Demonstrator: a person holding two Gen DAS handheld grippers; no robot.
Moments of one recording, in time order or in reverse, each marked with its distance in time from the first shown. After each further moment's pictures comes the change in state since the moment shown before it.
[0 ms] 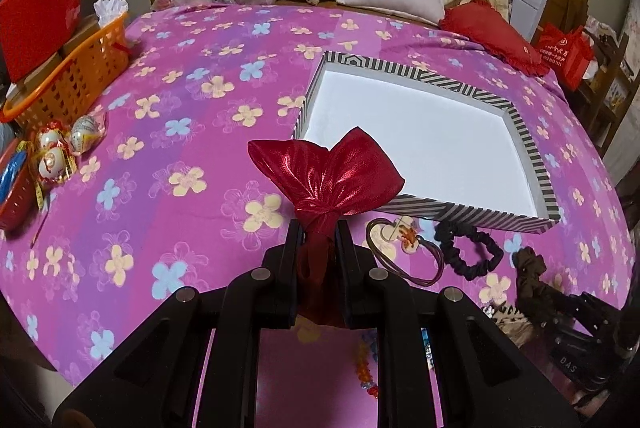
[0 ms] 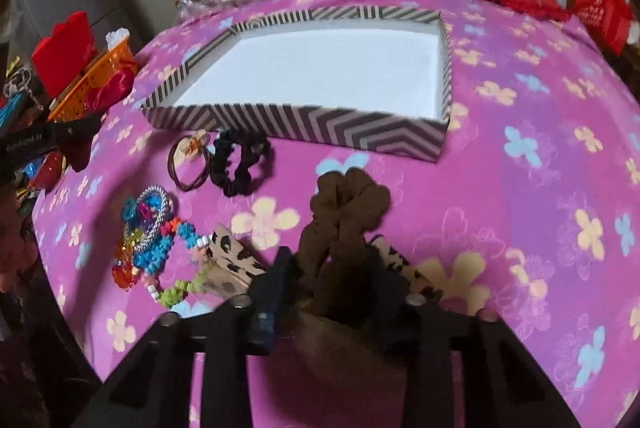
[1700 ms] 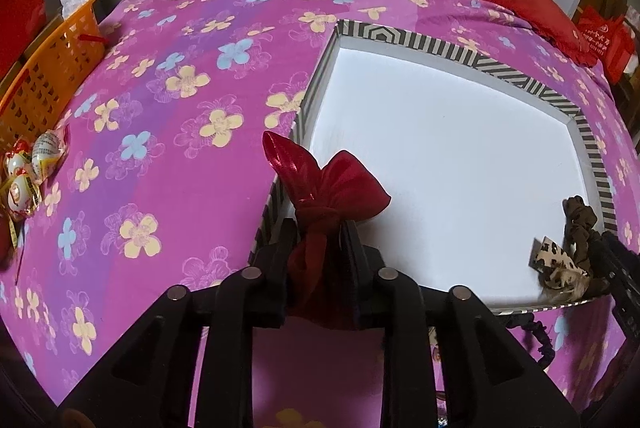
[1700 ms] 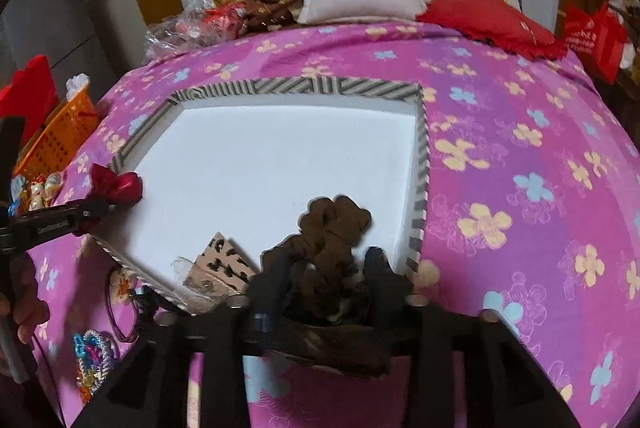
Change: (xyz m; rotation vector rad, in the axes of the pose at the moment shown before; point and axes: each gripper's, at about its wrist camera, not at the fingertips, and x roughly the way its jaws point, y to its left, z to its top) left arm 0.109 -0.013 0.055 -0.015 0.141 0.087; right arm 0.039 -0.041 0.105 0.021 -0.099 -0.059
